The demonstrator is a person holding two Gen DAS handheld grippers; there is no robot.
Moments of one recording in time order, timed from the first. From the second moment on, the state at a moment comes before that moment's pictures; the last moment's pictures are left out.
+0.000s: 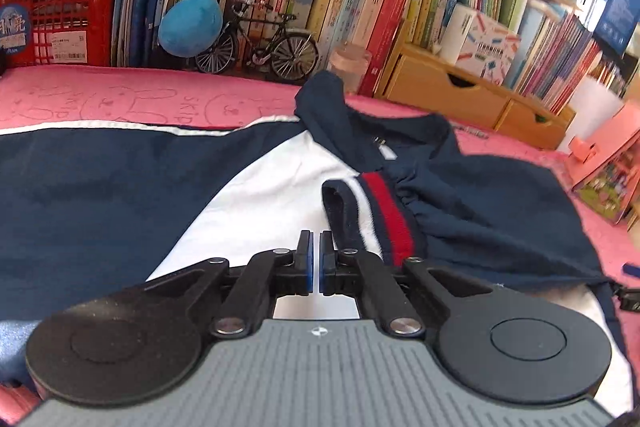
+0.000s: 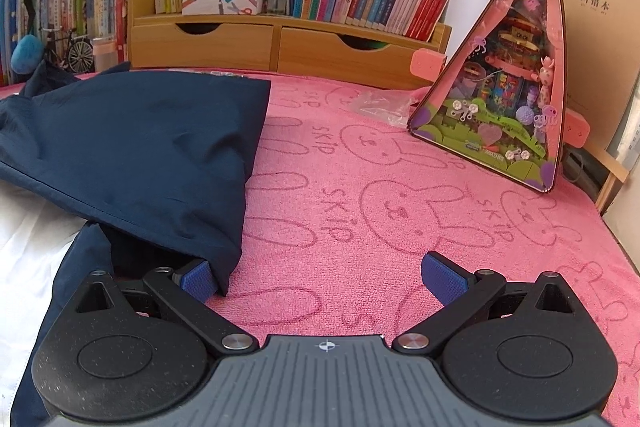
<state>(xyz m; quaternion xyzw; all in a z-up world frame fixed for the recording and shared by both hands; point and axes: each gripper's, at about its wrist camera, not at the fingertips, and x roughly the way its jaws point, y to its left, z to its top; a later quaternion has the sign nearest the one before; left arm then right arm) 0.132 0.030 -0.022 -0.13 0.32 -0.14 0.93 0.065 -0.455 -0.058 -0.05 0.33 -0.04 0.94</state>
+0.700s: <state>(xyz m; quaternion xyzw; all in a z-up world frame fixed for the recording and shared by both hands) 0.123 -0.067 -0.049 0.14 0.28 -0.14 0.94 0.065 -0.404 0.027 0.03 0.27 0.09 0.96</state>
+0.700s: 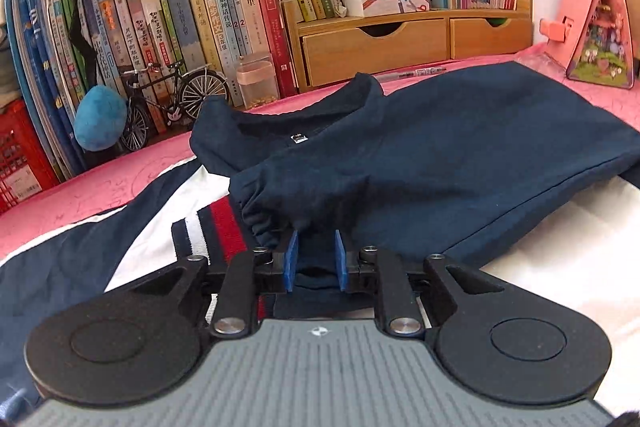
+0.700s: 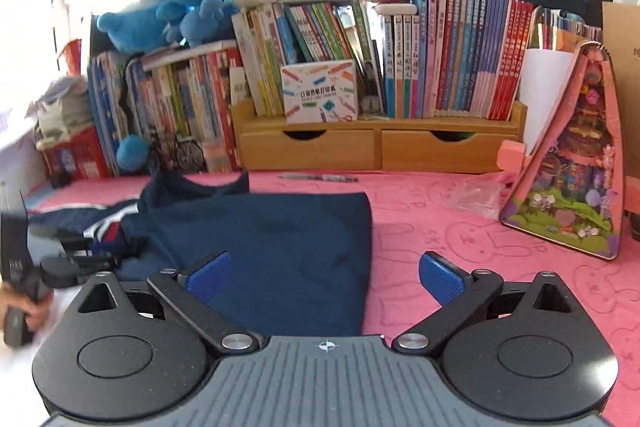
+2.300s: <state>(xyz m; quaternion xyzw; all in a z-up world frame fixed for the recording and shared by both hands) 0.130 -0.061 -0.039 0.11 0.29 -0.14 0.94 0.062 -0.409 -0.032 -0.11 0.31 0.03 0.94</state>
